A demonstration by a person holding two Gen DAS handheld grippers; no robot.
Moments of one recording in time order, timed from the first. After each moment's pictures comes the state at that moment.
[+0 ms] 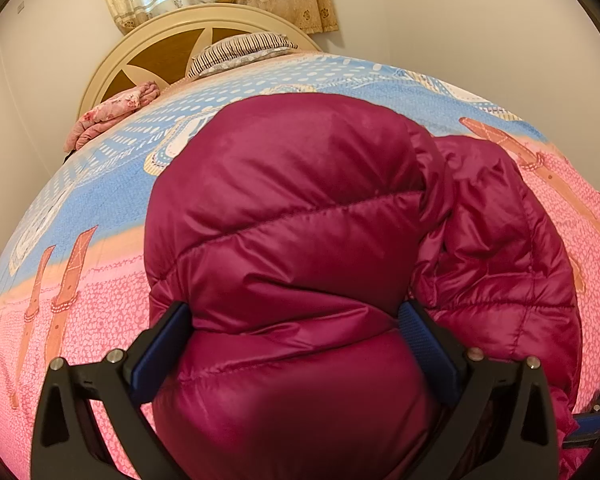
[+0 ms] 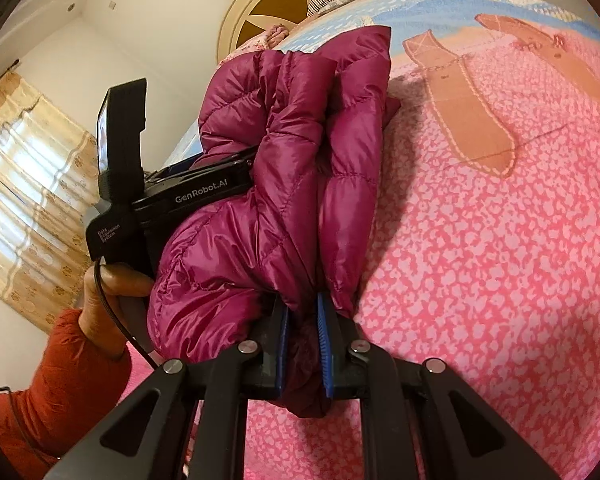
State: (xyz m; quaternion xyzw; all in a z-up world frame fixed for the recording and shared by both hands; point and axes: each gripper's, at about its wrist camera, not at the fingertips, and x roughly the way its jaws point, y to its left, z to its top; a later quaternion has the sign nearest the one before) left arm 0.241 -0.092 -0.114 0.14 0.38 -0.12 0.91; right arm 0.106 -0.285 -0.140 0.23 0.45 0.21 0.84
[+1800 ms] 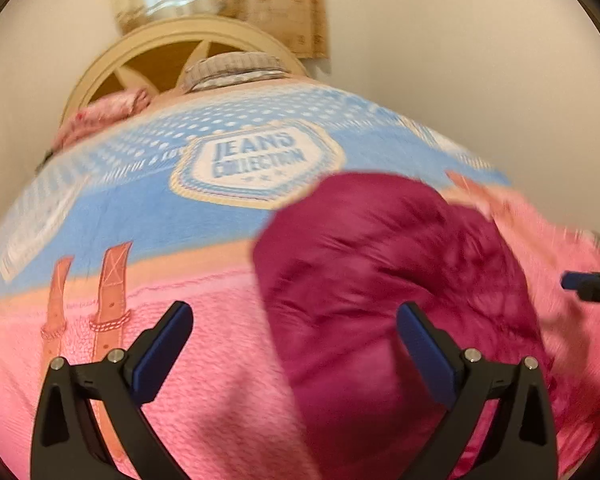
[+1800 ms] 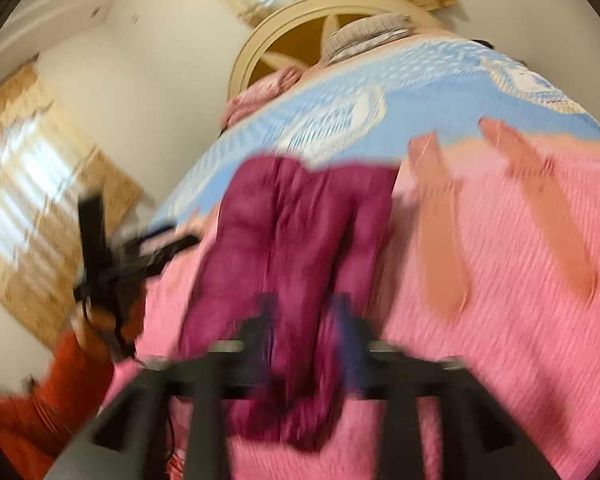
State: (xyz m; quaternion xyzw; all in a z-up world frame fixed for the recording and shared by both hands) left arm 0.252 0.010 -0.046 0.06 0.37 -0.19 0.91; right arm 0.149 -0.330 -0.056 0.23 0.38 0.19 0.87
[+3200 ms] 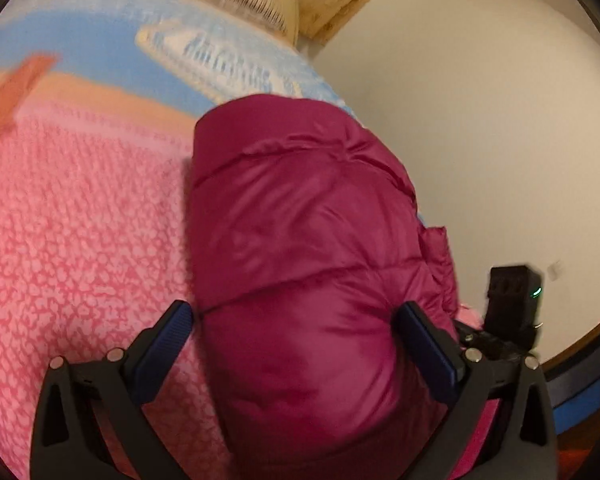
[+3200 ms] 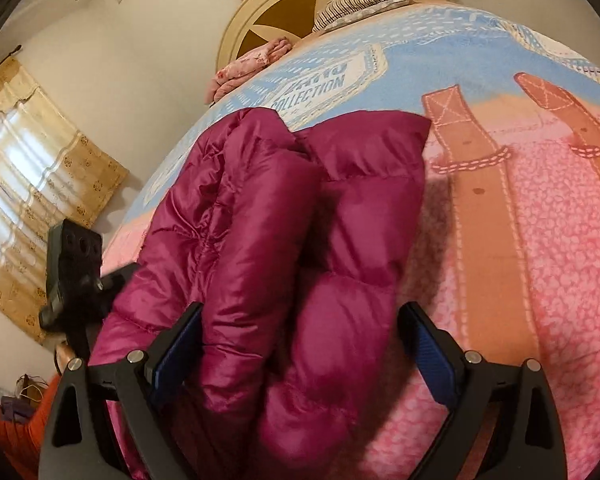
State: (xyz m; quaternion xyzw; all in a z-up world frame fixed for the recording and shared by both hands) left arm 0.258 0.028 -0.143 -0.20 0.44 -0.32 0.82; right arm 0.210 -0.287 -0.136 0.20 0.43 0.20 0.86
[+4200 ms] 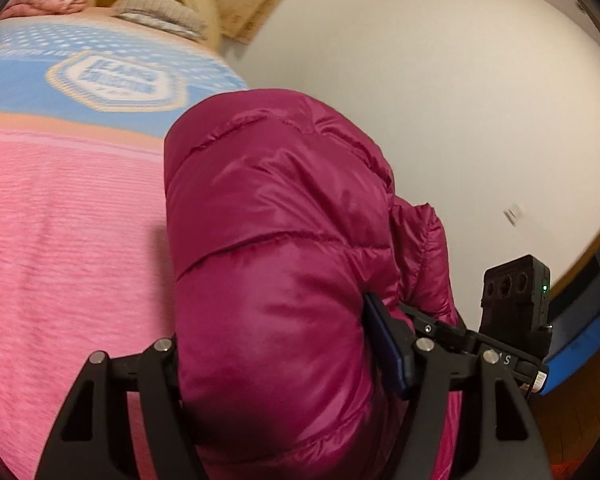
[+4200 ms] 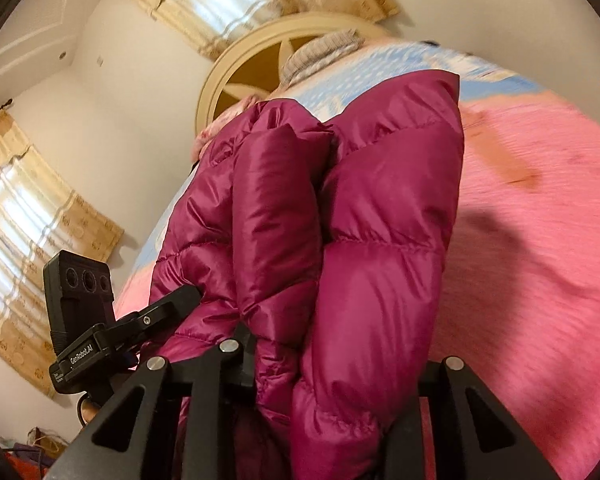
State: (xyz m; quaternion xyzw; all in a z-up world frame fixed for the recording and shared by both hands) left arm 0.126 -0.060 -0.072 -0.17 0.40 -0.42 0.80; right arm 0.021 -0.314 -0.057 0.26 0.35 0.11 0.89
